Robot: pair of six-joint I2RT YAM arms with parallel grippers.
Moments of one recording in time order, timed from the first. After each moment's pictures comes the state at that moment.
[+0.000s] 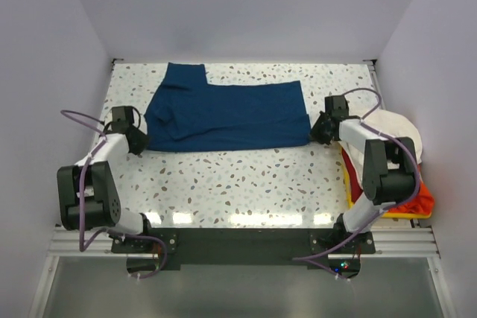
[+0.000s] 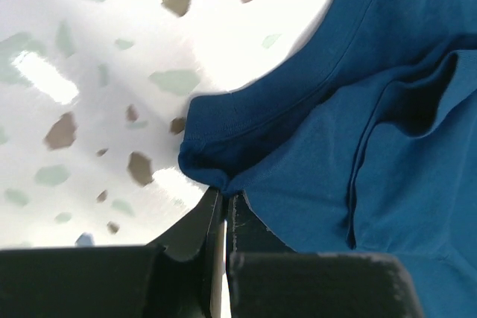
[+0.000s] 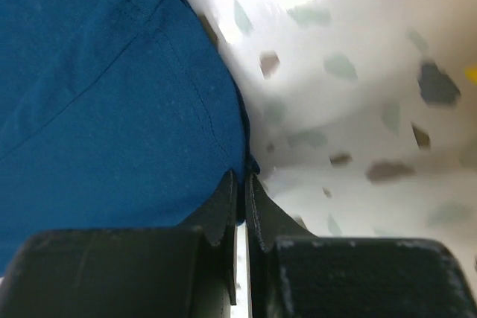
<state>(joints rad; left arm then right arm) 0.16 1.49 0.80 -0.32 -0.12 -0.77 0.07 1.72 0.99 -0.30 -0.02 0.63</state>
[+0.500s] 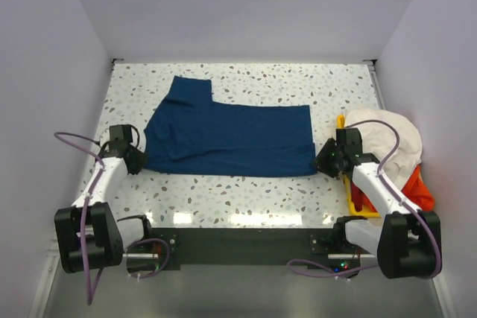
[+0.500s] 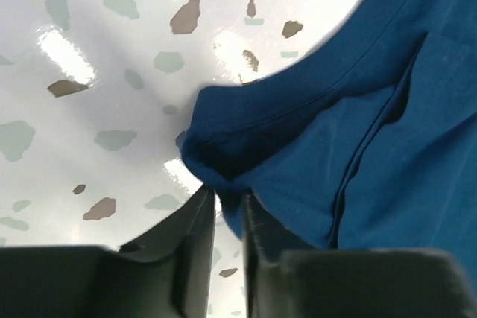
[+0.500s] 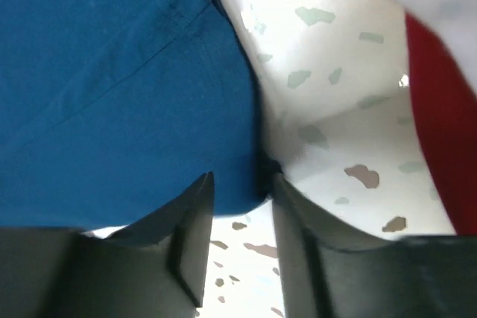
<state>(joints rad) 0.17 1.17 0.61 -0.49 -0.16 -0.81 0.07 1.16 0.58 -0.43 -0.06 0.71</state>
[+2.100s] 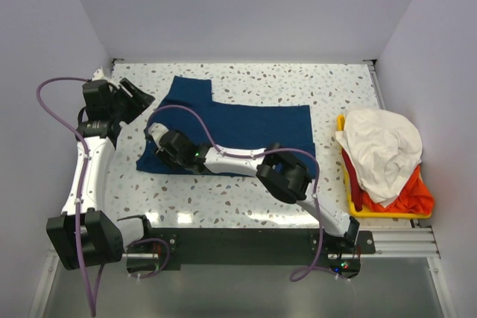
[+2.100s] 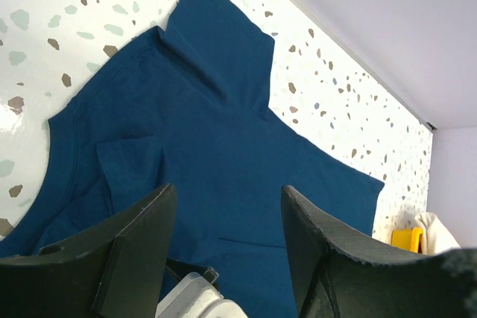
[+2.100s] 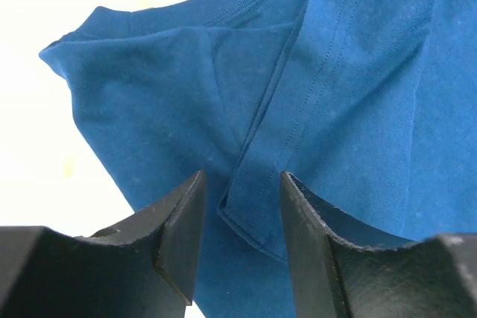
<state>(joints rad) 0.18 1.18 1.03 -0.37 0.25 -0.63 1.14 2.39 1.88 -0.11 0.20 0.04</state>
